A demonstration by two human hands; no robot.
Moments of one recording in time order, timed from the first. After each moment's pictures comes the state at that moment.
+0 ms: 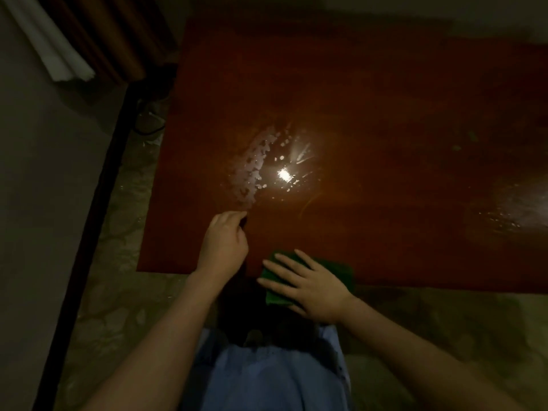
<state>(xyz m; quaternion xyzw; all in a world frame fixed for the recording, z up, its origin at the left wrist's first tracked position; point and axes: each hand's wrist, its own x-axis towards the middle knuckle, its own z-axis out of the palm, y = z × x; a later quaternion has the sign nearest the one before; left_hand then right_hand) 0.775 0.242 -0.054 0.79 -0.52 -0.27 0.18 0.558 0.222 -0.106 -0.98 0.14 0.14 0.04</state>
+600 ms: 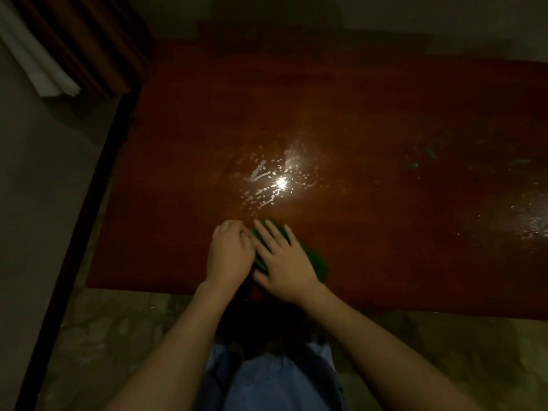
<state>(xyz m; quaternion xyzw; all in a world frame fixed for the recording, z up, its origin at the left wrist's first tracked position) 0.675 0.188 -0.050 0.83 -0.46 -0.26 0.19 0.548 0.155 -0.092 -0.94 0.30 0.11 0.15</state>
